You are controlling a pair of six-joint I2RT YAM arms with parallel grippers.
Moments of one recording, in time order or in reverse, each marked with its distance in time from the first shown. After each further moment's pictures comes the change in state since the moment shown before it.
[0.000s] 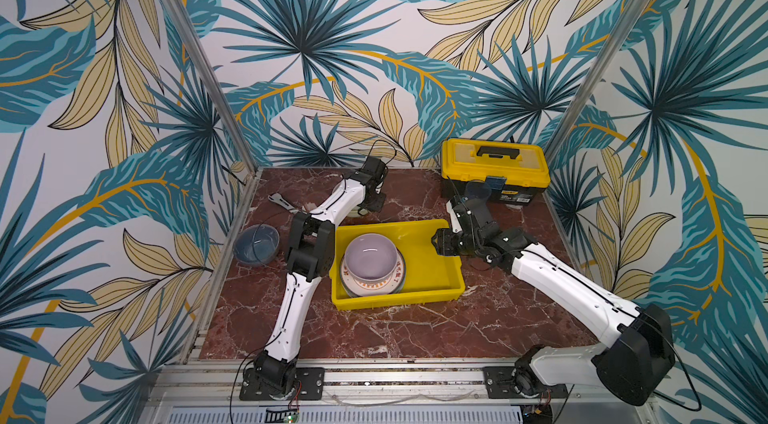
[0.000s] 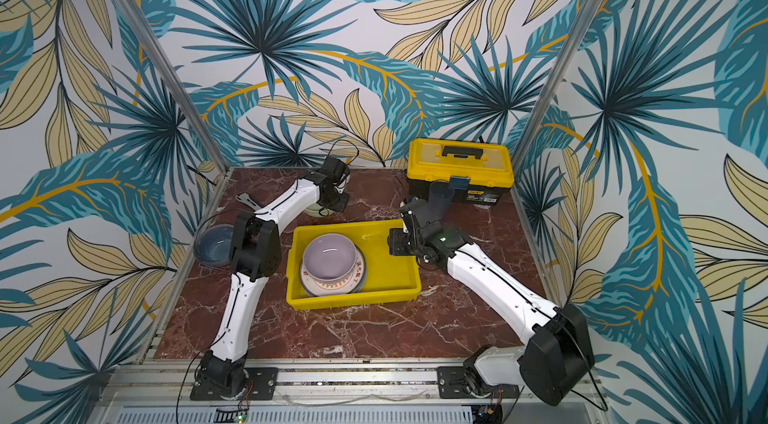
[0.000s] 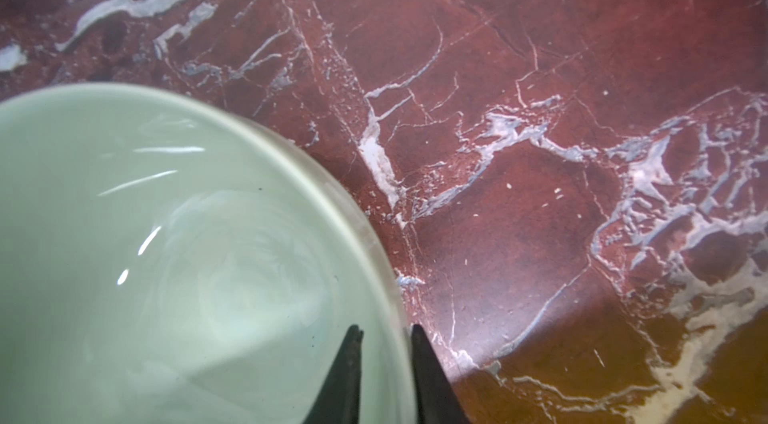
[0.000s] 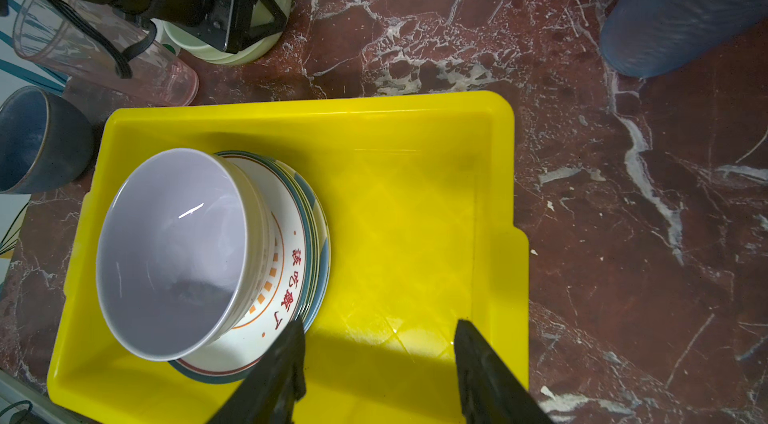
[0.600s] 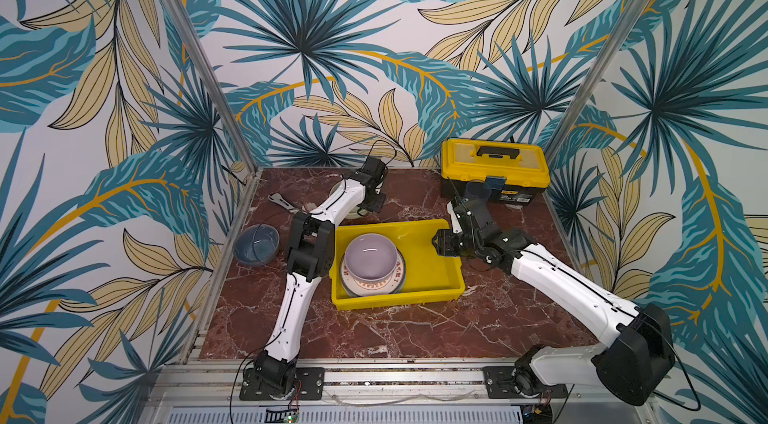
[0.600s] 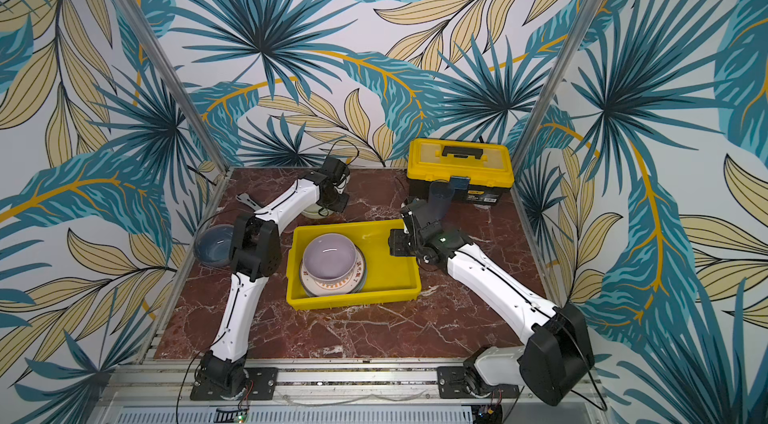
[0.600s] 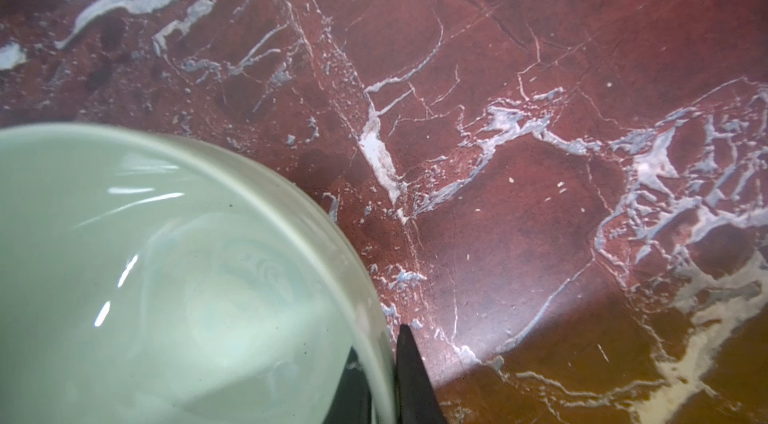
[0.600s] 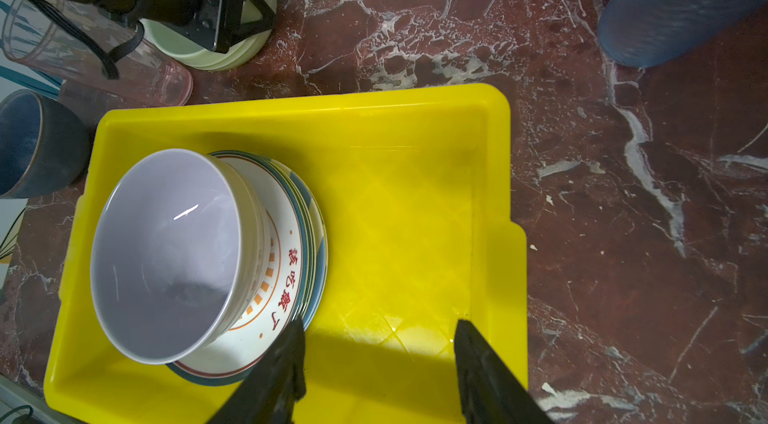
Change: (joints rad) left arm -0.001 -0.002 -0.001 -0.008 0.000 0.008; right arm -0.005 0.000 -0.013 0.008 0.000 0.019
